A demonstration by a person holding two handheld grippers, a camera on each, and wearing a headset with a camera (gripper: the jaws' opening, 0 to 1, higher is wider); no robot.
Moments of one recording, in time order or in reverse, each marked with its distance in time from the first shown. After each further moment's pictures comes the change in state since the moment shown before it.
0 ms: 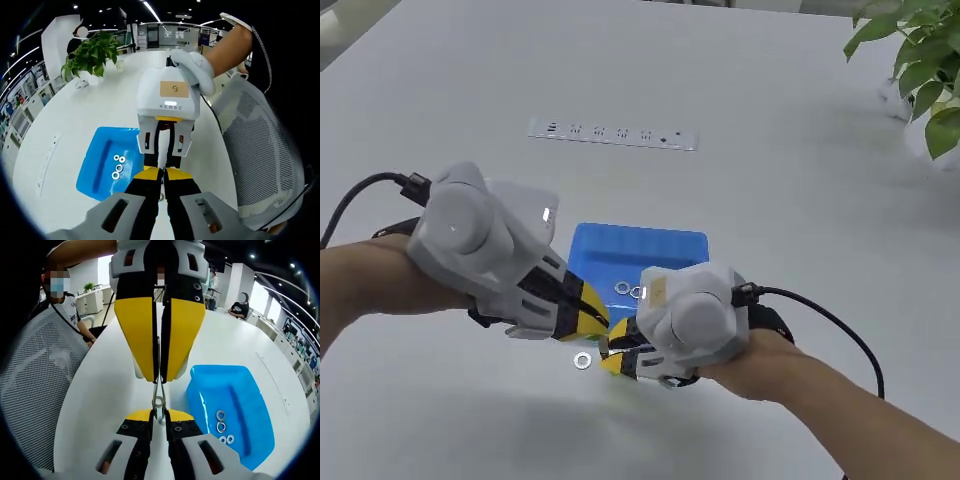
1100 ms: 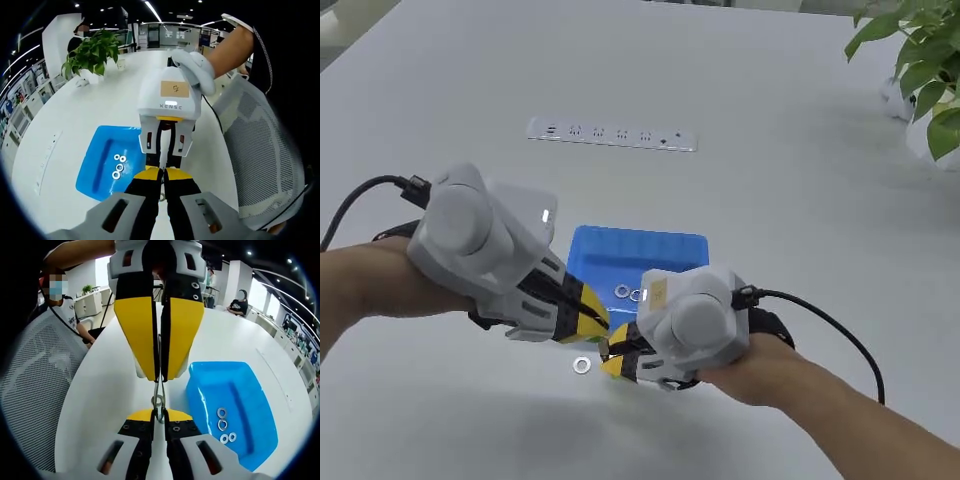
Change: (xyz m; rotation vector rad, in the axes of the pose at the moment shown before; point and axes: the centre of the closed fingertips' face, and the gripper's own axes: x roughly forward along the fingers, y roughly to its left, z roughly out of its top) left arm 0.002 0.003 -0.001 -0.011 0.002 -0.005; right arm 0.002 0.000 -0.003 0.029 0.004 0.009
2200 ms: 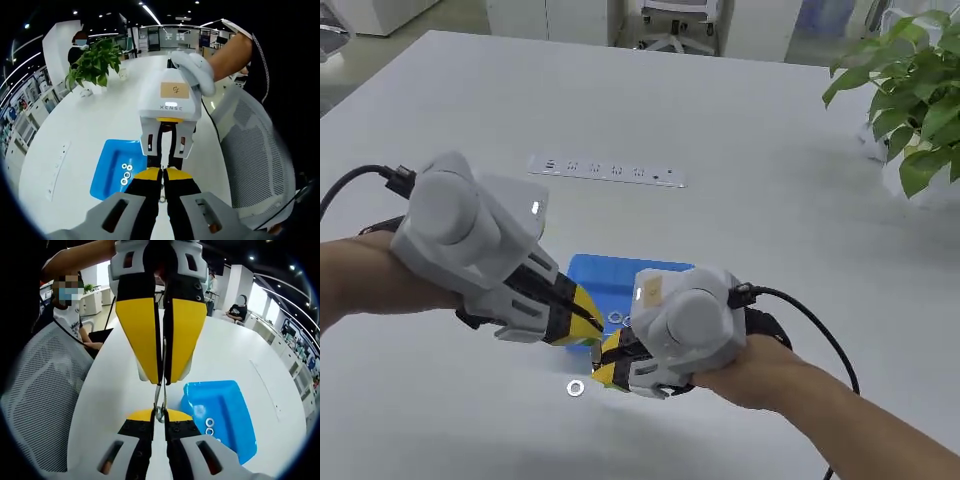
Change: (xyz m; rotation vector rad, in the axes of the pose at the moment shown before) left arm -0.033 -0.006 0.034 0.039 -0.023 0.040; right arm -0.031 0.001 0.036 -0.031 -0.008 -0.024
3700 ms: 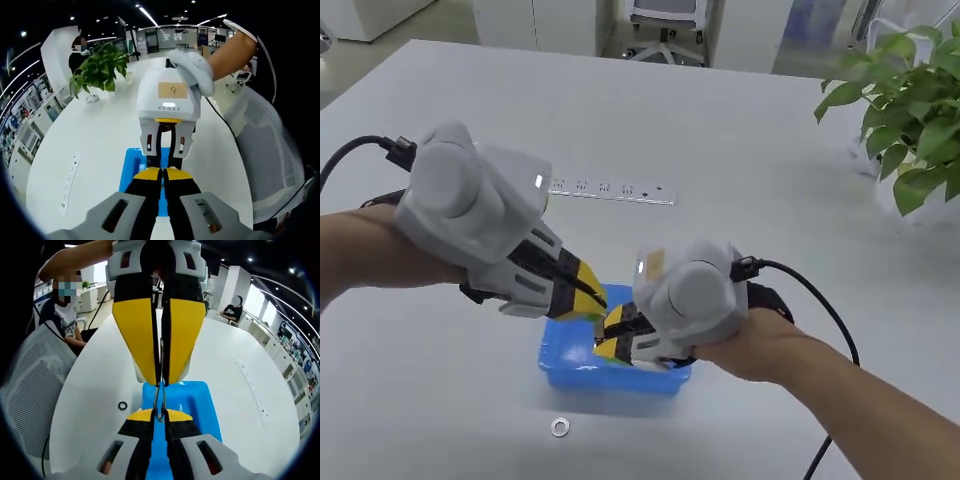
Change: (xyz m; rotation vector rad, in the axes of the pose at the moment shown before) left arm 0.008 0.063 0.010 0.053 -0.009 0.023; right arm -0.008 -0.068 -0.006 -0.020 0.020 -0.045
